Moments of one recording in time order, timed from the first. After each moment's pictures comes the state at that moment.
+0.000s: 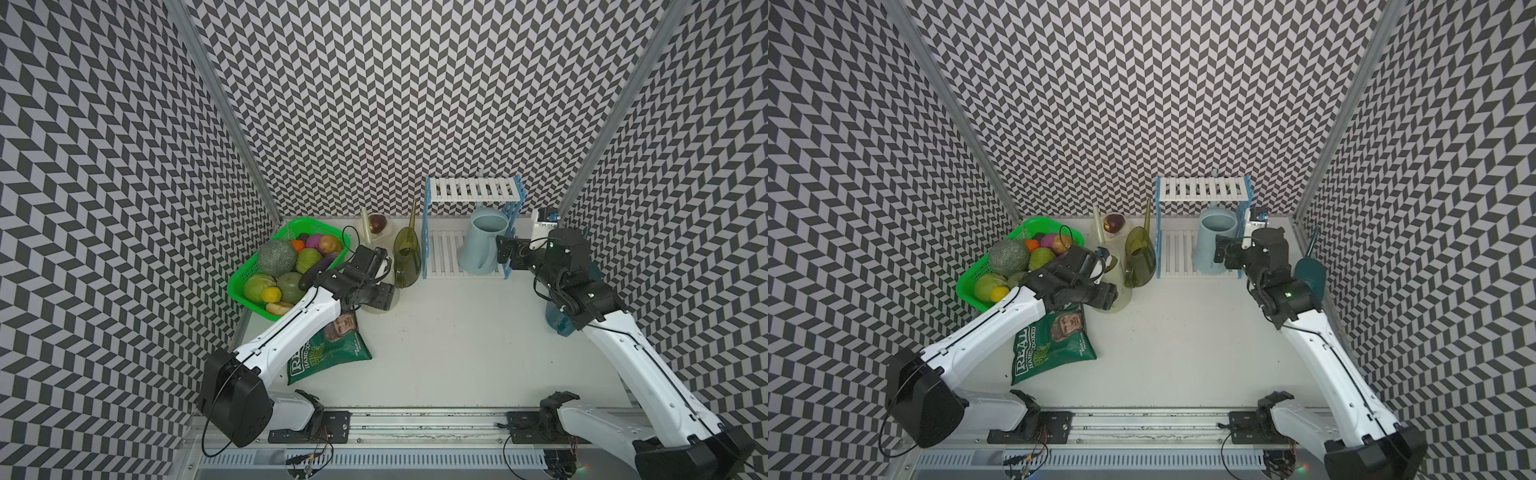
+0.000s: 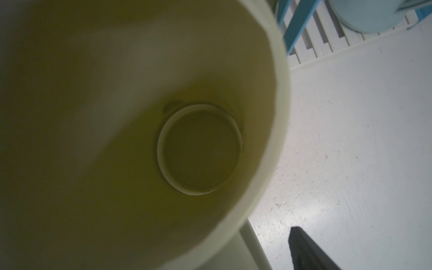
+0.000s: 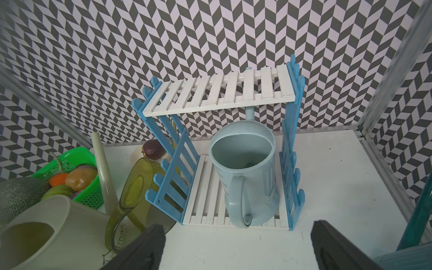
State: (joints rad) left arm -0.54 1.37 1.15 -0.77 -0.05 -0.18; right arm 0.29 1.08 1.11 -0.40 0.14 0.24
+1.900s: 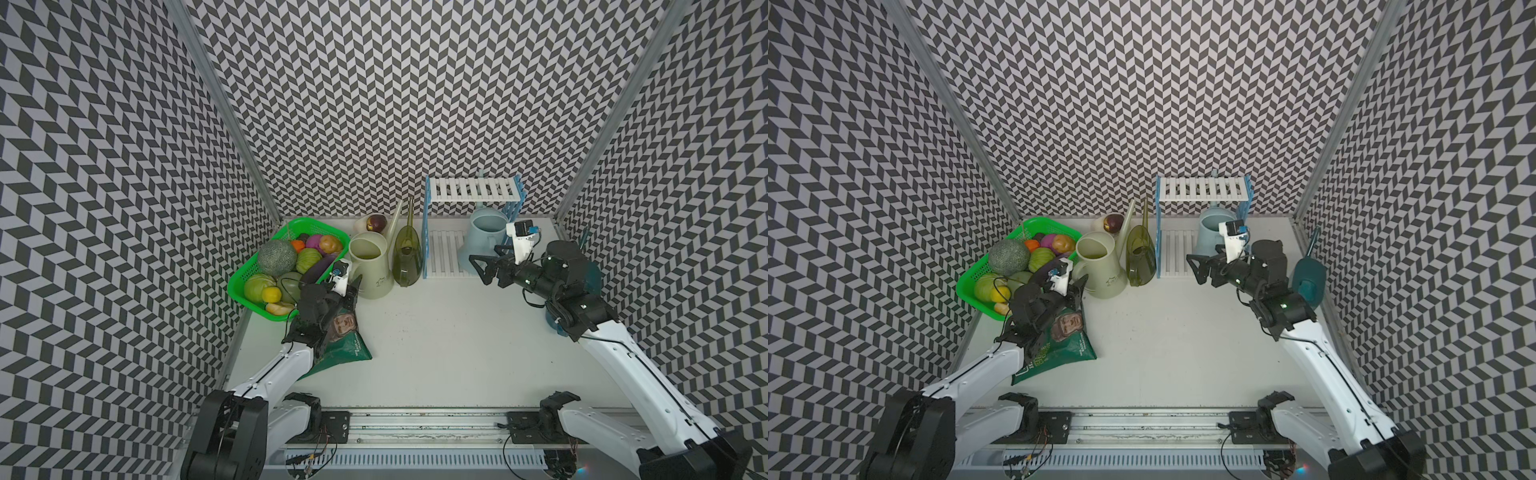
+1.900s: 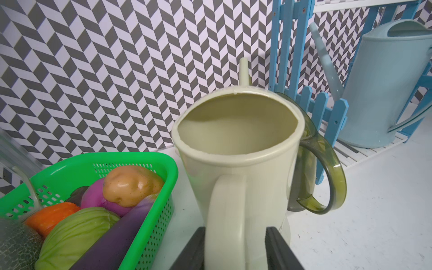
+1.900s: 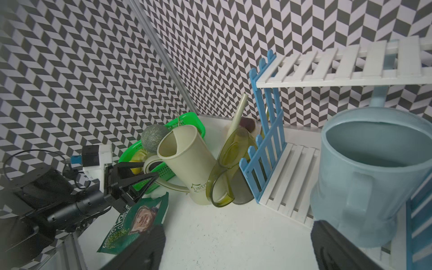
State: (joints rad) left arm -0.20 1.10 0.38 0.56 0.19 0.14; right arm 0.30 1.03 0.97 -0.21 -0.41 0.22
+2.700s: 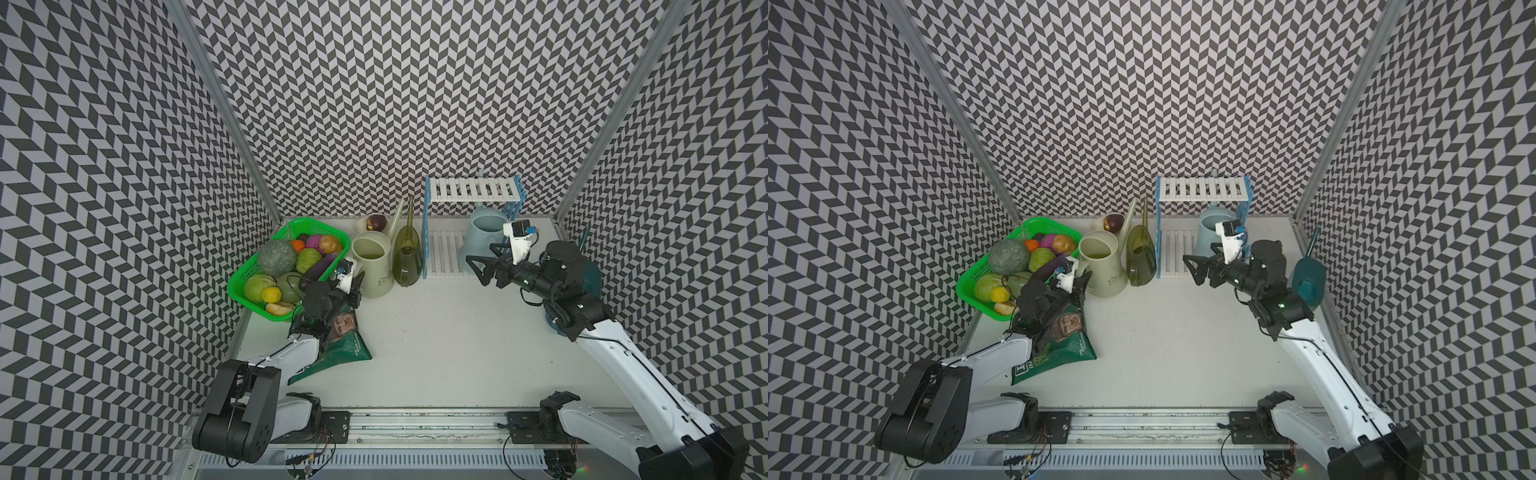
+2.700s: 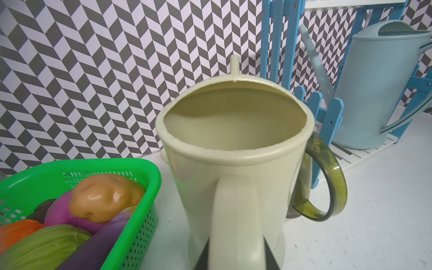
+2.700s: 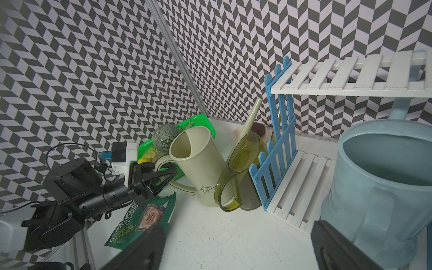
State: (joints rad) left arm -0.20 1.26 0.41 0.68 0.23 0.13; right arm 0.30 1.03 0.95 -0.16 -0.44 0.21
